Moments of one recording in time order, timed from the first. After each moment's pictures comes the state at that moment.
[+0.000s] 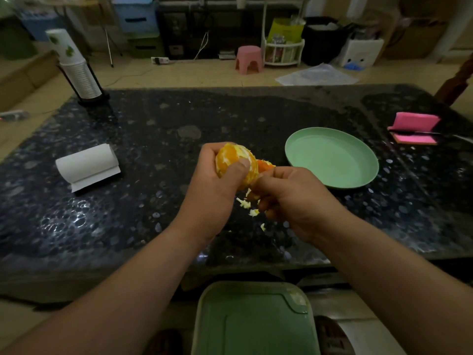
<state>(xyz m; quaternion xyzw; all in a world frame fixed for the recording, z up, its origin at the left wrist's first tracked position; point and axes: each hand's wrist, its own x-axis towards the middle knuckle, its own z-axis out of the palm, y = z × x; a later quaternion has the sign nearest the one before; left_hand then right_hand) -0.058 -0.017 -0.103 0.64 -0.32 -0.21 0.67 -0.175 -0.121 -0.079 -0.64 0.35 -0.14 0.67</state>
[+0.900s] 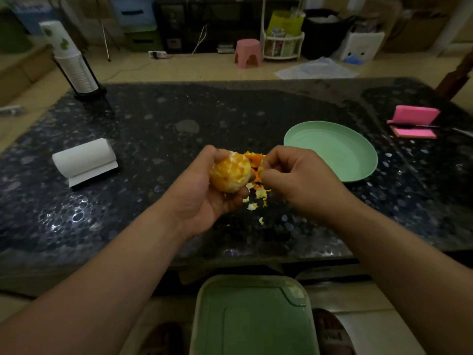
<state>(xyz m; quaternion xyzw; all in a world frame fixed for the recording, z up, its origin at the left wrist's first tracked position) -0.045 -0.010 -0.090 0.52 -0.12 -0.52 0.67 -0.187 -0.146 -0.082 -0.83 0.24 -0.19 0.46</state>
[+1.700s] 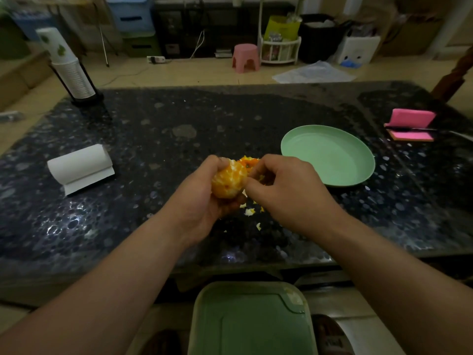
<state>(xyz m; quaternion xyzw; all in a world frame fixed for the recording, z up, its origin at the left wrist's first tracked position) -0.049 -0.018 -0.099 0.57 -0.13 -0.46 0.67 -0.179 -0.133 -0.088 -0.89 0.28 -0.21 0.31</state>
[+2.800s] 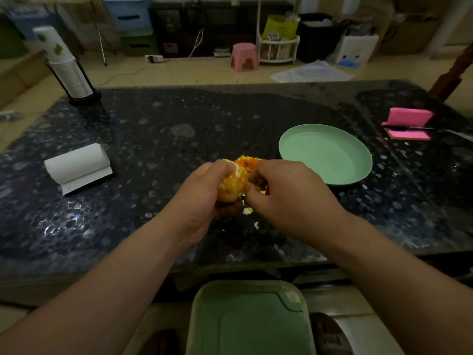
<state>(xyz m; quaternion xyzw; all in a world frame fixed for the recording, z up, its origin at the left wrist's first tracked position) -0.052 -0.018 -0.103 0.63 -0.18 -0.41 0.63 -0.186 -0.130 -0.083 -0.95 0.22 -0.18 0.15</state>
